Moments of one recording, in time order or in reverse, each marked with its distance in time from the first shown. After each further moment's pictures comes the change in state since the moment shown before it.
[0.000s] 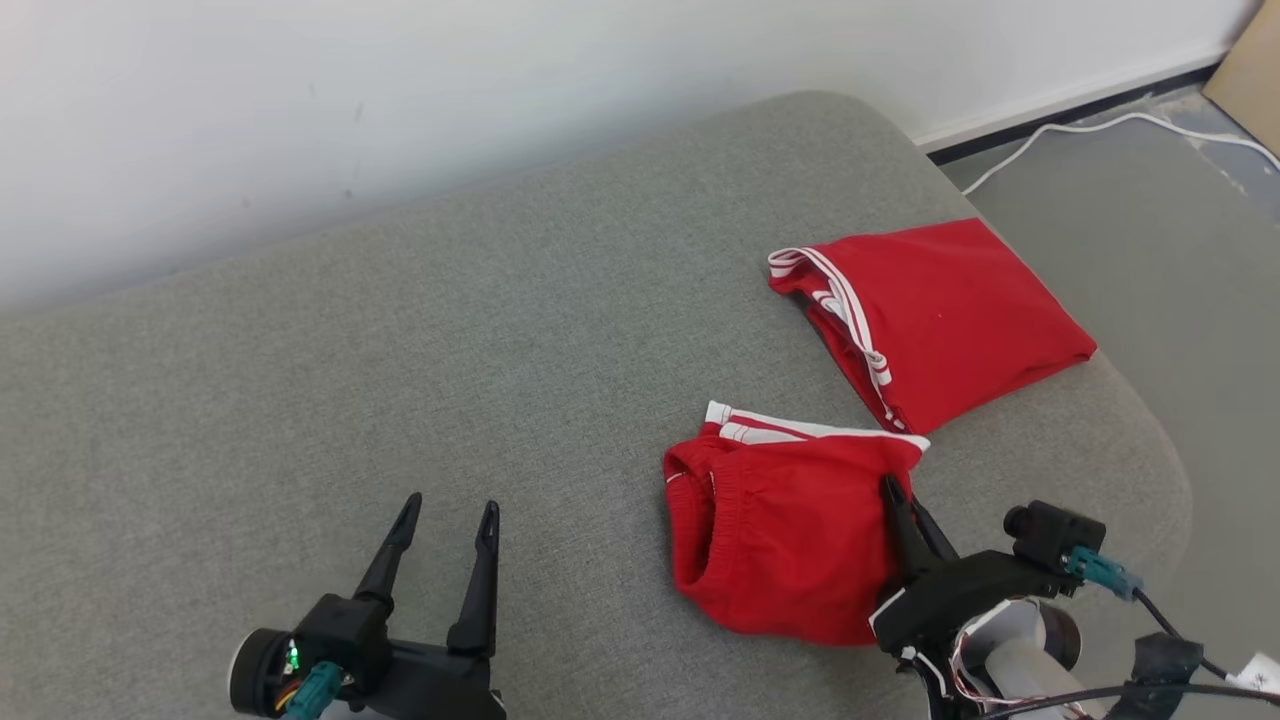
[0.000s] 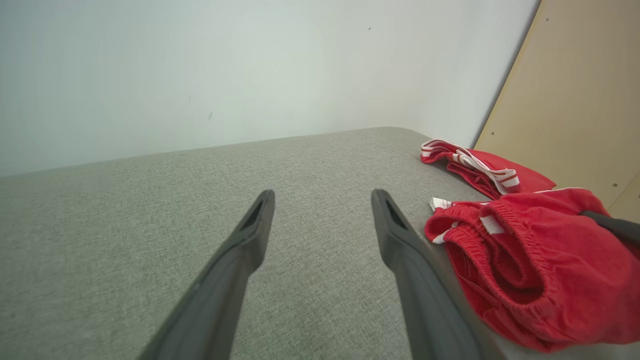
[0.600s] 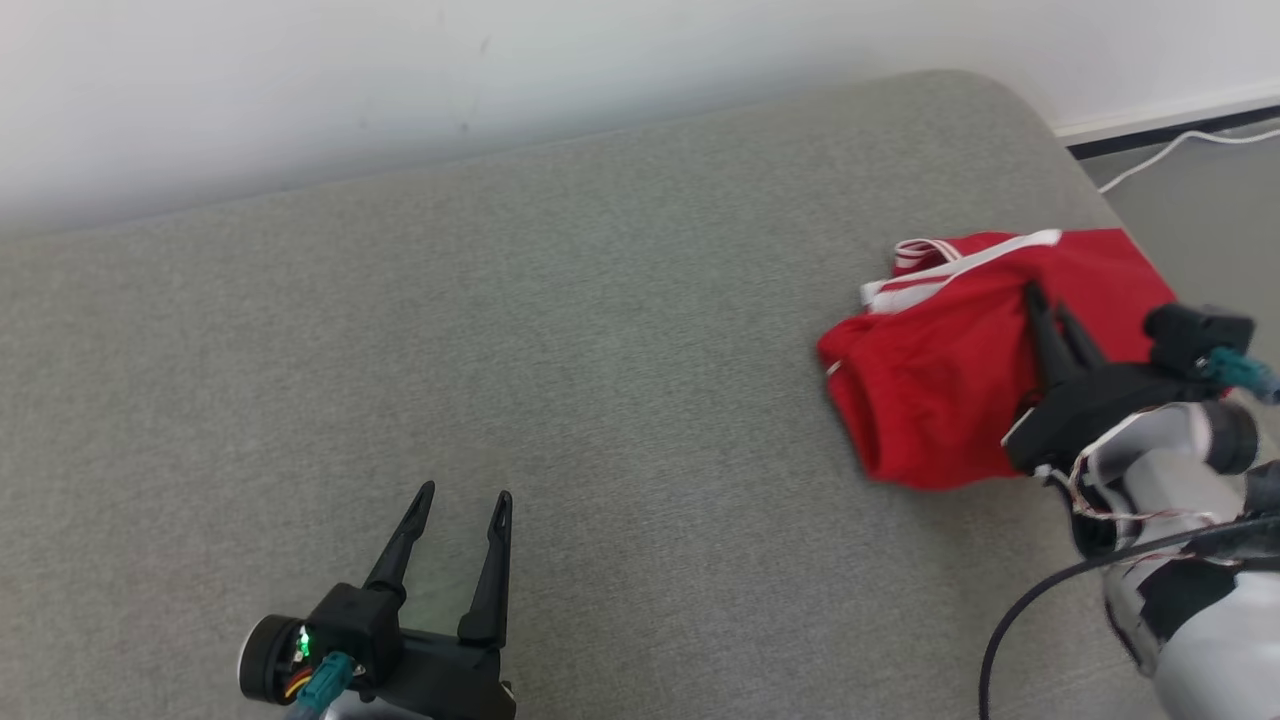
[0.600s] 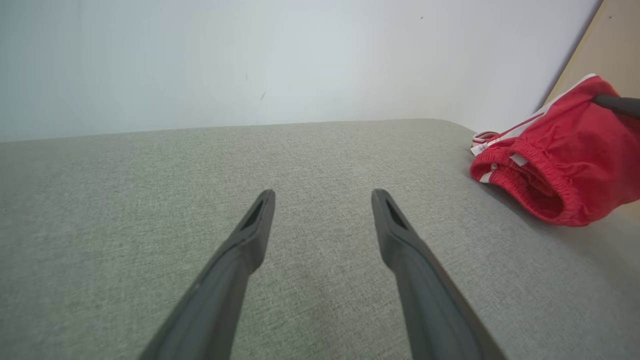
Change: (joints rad) left arm -0.024 0.000 -0.030 -0.002 -0.002 0.004 0.000; right arm -0.297 -0.196 0.046 0.112 -0.136 0.000 0.000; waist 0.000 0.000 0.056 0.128
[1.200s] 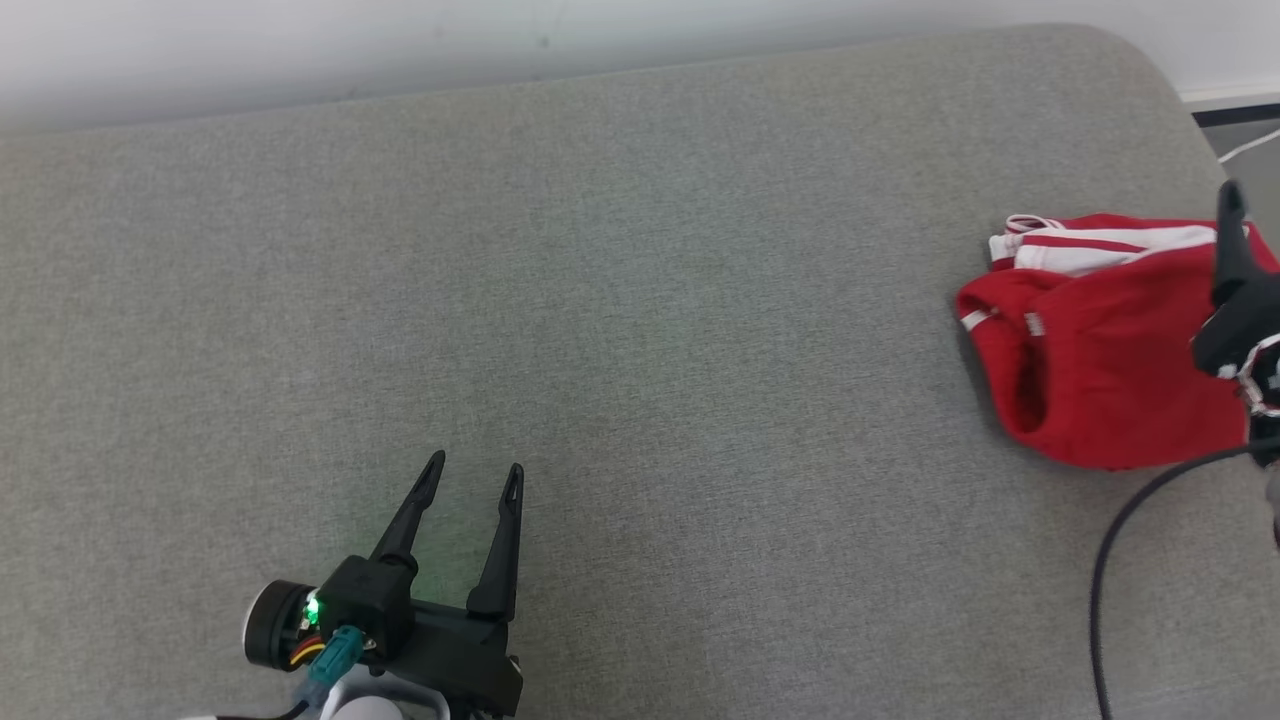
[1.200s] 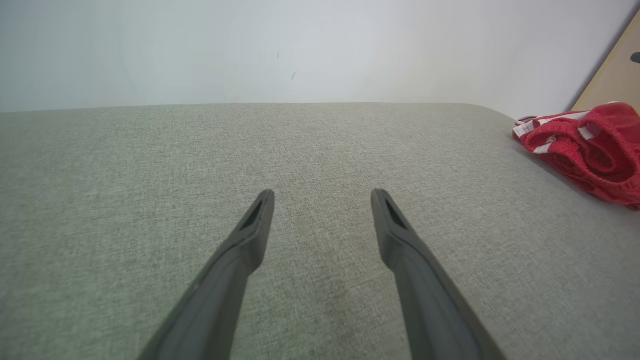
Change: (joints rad) left arm -0.046 0.000 -0.017 0.003 0.021 -0.003 0.000; right arm -0.233 -0.134 -0.223 0.278 -0.227 0.000 0.000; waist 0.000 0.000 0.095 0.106
